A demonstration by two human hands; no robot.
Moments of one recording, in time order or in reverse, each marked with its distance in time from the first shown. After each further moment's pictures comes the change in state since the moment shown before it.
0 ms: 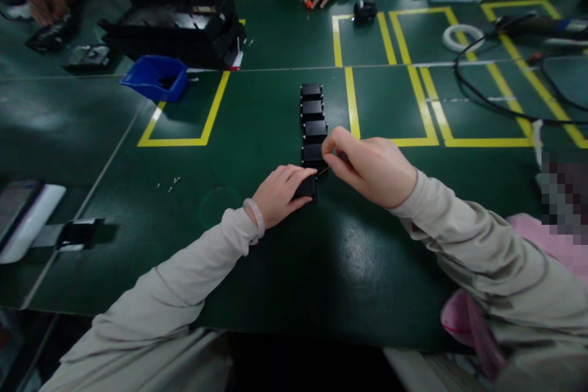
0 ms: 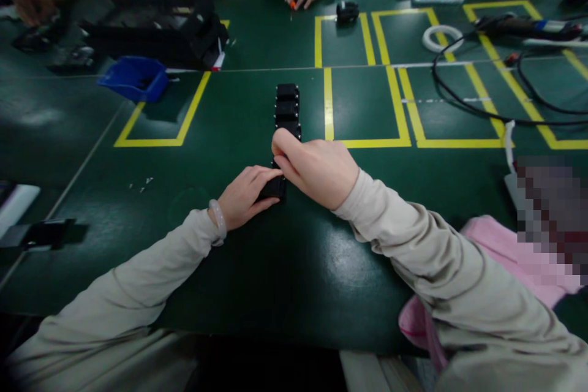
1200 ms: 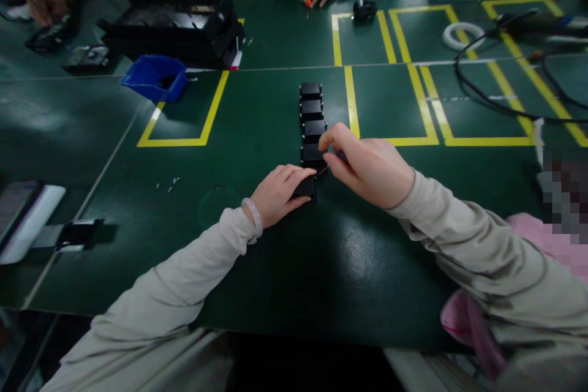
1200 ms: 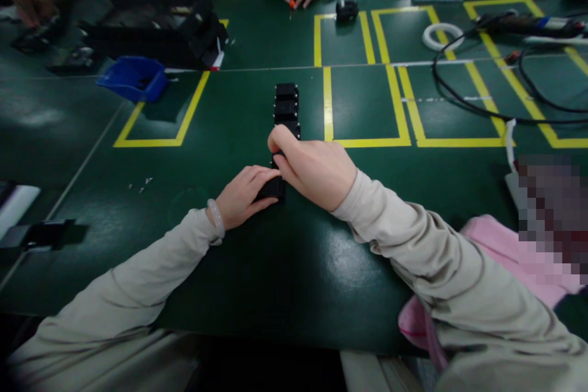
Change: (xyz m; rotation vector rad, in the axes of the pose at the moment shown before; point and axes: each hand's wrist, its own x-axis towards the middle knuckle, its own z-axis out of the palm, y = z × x) left_hand 0.000 -0.001 -0.003 -0.014 -0.020 0.001; right_hand -0.001 -0.001 0.002 0.023 0.025 -0.011
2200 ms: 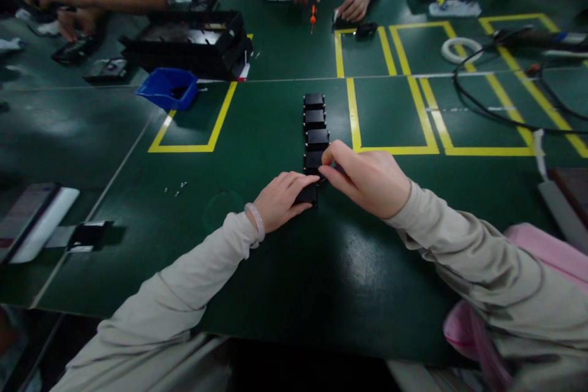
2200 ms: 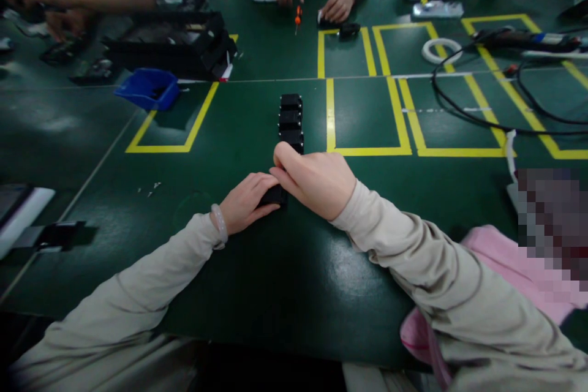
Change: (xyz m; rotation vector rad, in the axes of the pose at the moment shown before) left_hand -0.001 -0.001 0.000 -0.007 -0.017 -0.011; right_hand 0.000 -0.003 0.000 -0.043 -0.024 0.004
